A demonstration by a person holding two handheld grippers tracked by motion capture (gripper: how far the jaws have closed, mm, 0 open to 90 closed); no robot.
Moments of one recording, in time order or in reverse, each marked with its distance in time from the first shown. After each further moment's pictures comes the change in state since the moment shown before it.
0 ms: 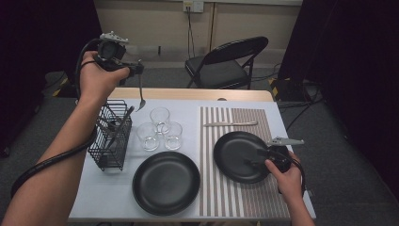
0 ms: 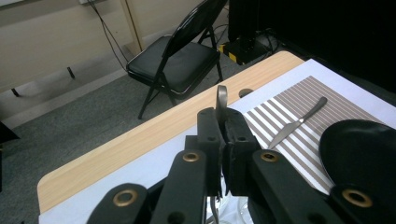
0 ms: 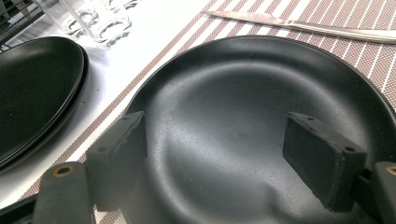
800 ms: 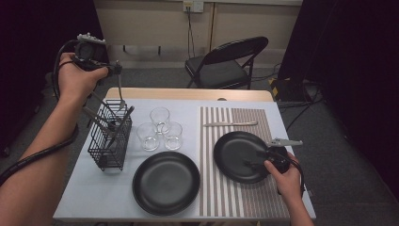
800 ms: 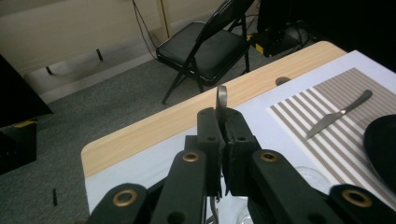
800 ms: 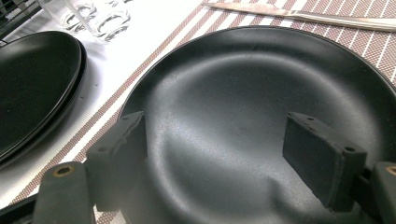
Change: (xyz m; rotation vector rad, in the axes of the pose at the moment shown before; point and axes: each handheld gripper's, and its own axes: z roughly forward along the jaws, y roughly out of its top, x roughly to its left) left arm 0.047 -0.021 -0.015 0.038 0.093 -0.049; right arm -0.001 -0.004 0.004 0.016 0.007 0.011
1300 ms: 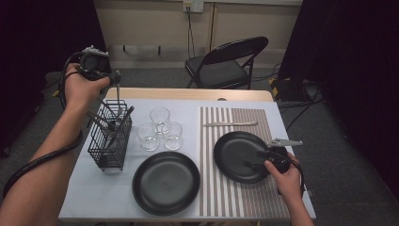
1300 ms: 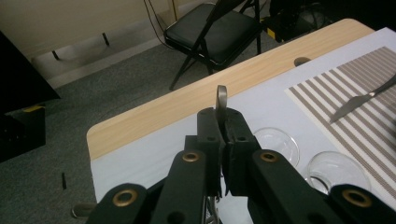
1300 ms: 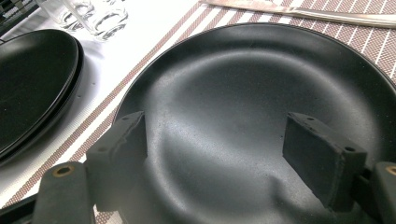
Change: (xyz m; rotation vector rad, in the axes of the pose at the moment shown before) left arm 0.012 -0.026 0.023 0.052 0.037 -0.003; right arm -0.002 -0.002 0.001 0.005 -0.001 0.003
